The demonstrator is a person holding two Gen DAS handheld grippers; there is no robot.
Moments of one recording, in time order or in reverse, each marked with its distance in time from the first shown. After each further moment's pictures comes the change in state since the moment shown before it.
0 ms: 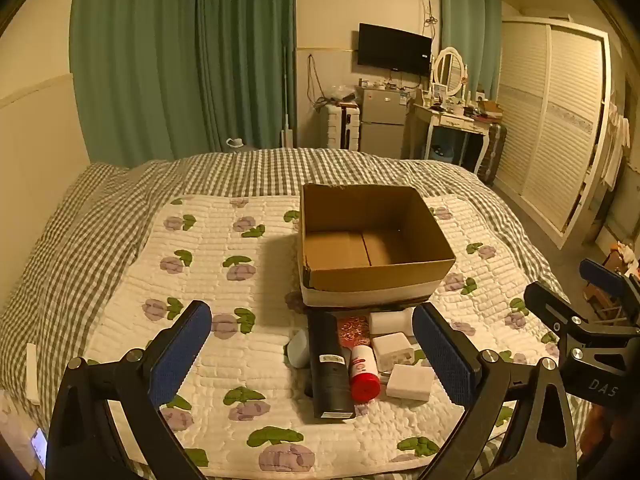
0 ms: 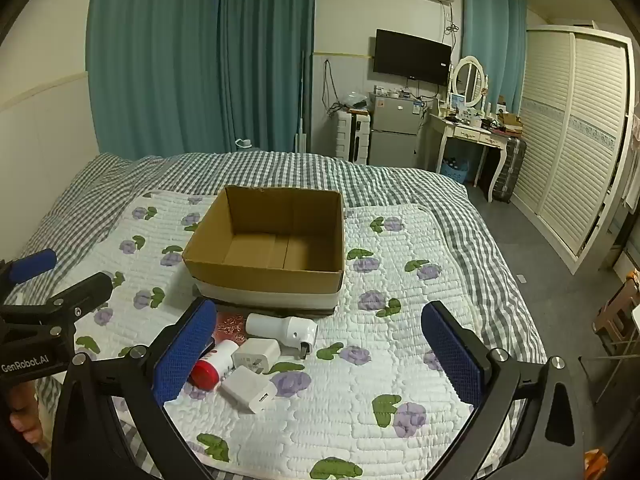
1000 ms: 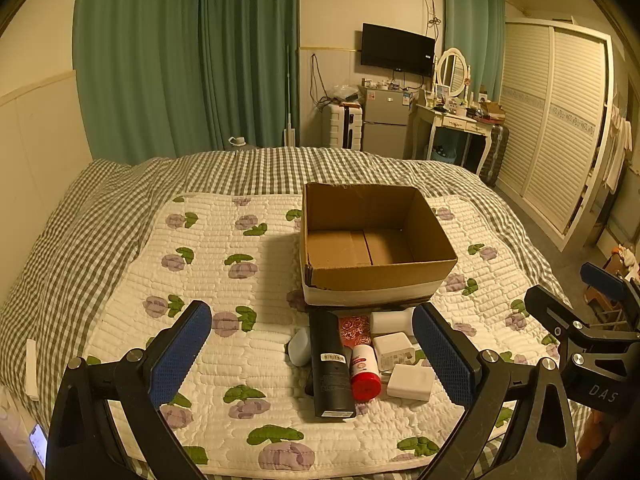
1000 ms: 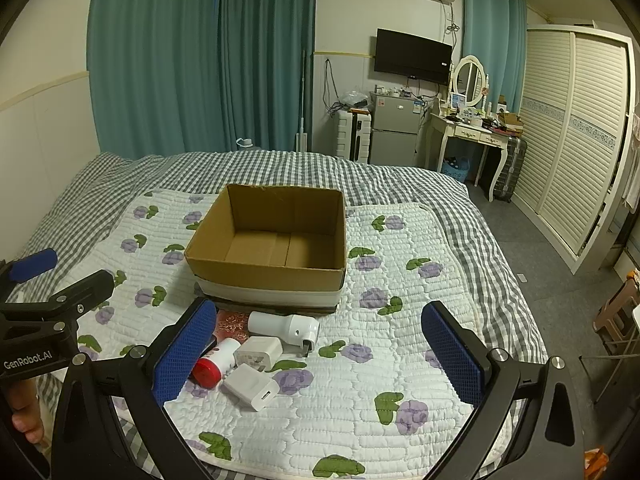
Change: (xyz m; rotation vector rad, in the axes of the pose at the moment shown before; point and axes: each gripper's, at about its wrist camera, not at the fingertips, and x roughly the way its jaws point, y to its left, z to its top) left arm -0.001 0.003 -0.001 -0.006 0.002 0.005; right arm -0.001 0.002 0.000 -0.002 0.001 0.001
